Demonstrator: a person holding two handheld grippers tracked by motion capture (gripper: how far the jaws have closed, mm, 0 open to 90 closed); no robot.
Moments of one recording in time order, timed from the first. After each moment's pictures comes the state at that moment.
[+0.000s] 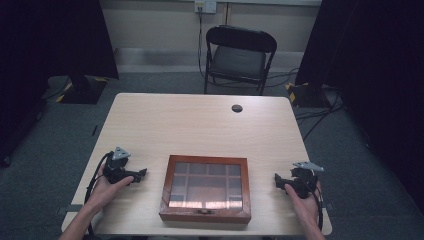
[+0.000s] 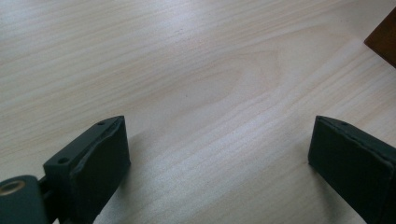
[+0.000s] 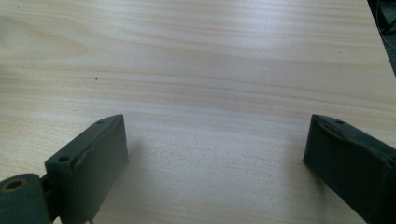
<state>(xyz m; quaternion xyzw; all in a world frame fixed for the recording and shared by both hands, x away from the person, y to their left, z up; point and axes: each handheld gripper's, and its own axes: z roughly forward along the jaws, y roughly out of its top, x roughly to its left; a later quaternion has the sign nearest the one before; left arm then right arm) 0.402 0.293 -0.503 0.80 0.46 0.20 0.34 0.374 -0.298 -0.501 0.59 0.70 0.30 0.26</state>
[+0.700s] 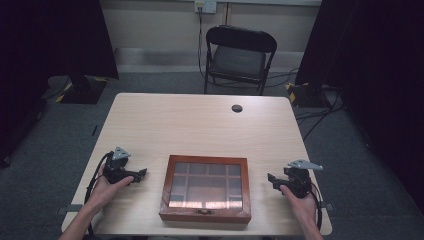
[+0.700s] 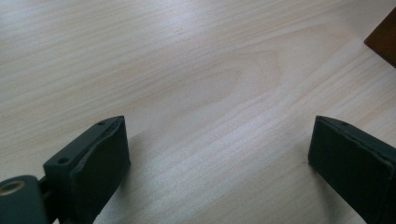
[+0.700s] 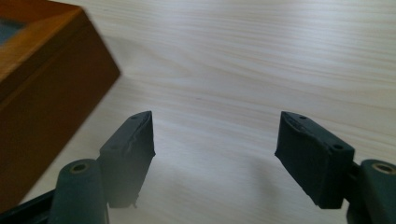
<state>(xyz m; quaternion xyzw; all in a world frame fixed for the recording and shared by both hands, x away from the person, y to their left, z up) 0.401 0.293 -0.503 0.79 0.46 0.20 0.34 0.363 -0.278 -0.474 0.52 0.75 0.37 0.20</state>
